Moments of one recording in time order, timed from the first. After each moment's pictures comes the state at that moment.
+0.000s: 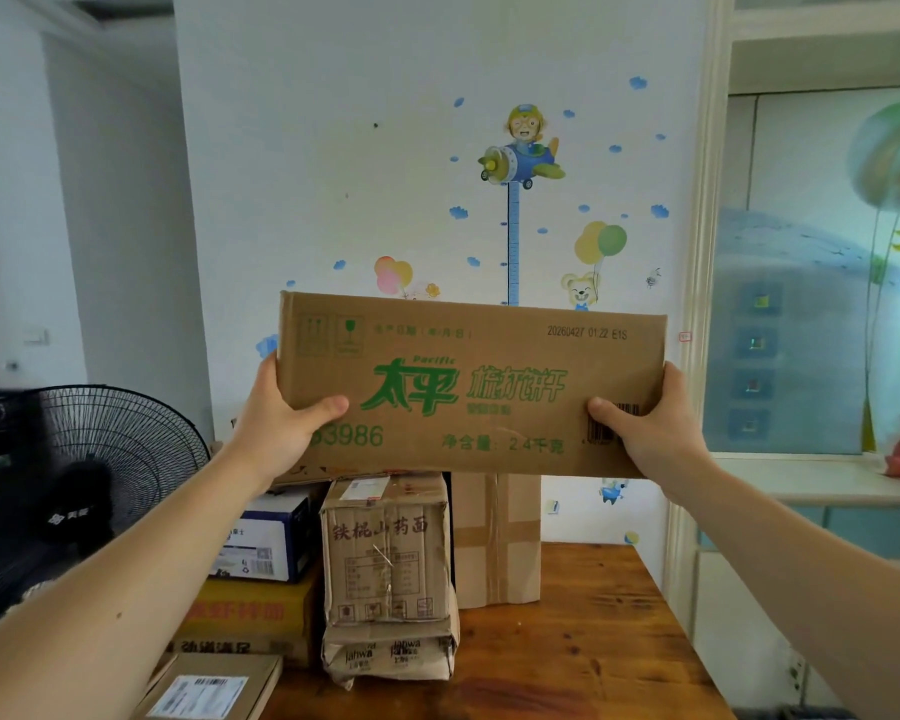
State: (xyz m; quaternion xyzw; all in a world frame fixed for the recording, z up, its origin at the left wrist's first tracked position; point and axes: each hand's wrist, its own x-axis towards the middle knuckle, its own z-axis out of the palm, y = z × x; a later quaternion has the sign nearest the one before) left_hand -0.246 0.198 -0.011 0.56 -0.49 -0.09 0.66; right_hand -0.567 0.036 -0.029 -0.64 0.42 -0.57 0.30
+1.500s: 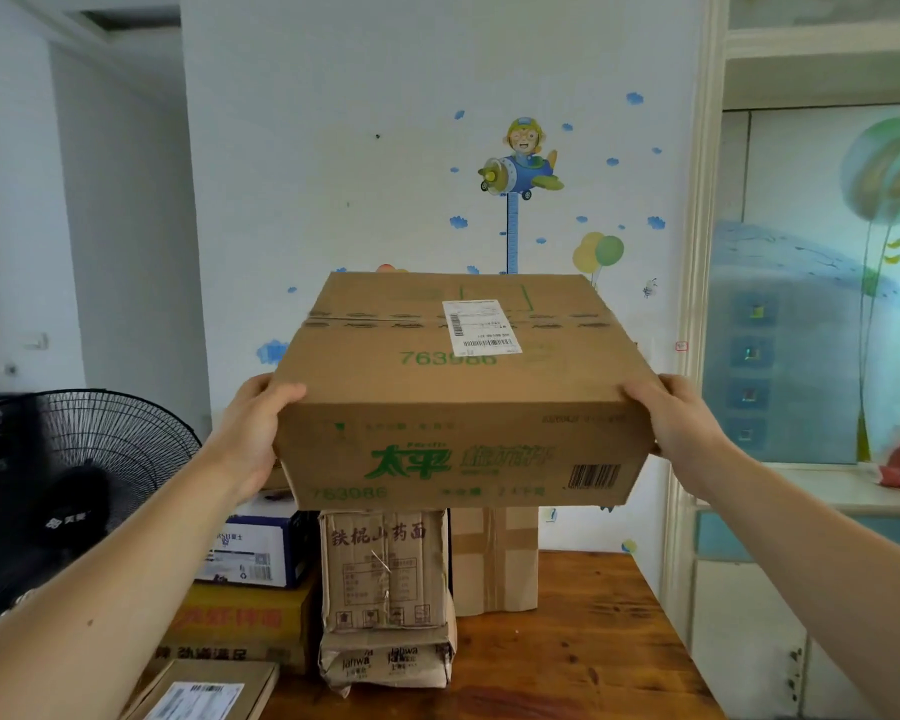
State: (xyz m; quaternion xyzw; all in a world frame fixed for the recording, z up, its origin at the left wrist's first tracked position) left_hand -0.236 0.214 -0.007 0.54 -0.38 -0.22 0.72; right_hand -0.582 0.054 -0.004 -0.61 0.42 -0.53 0.41
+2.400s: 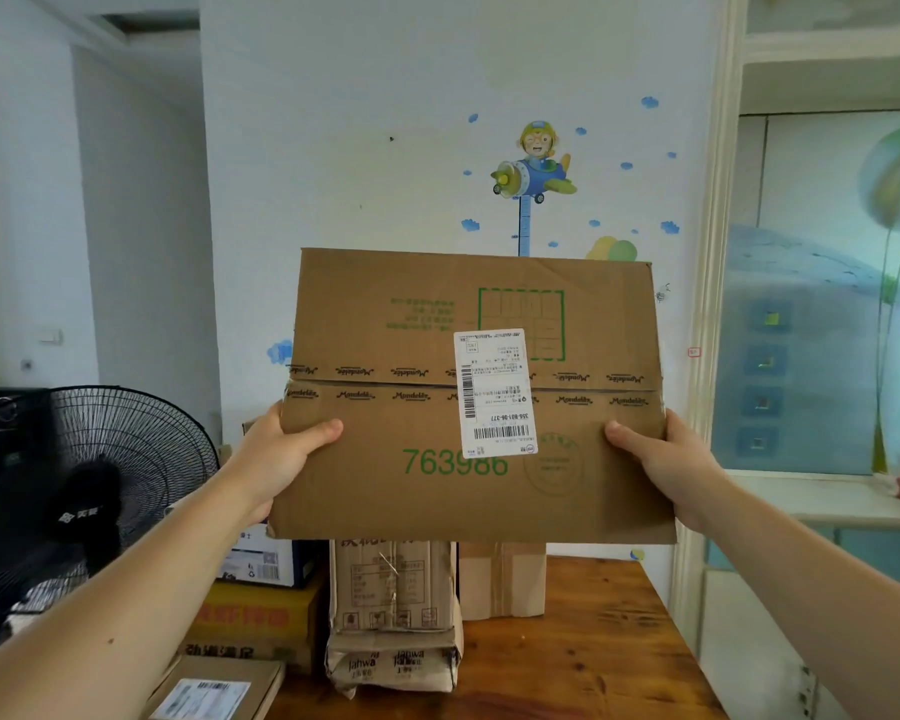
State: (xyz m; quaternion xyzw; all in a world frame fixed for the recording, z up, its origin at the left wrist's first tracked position) left_hand -0.230 0.213 -0.026 0.58 -0.42 -0.23 0.65; right_hand -0.571 0.046 -0.032 -0.62 0.43 -0.49 0.44
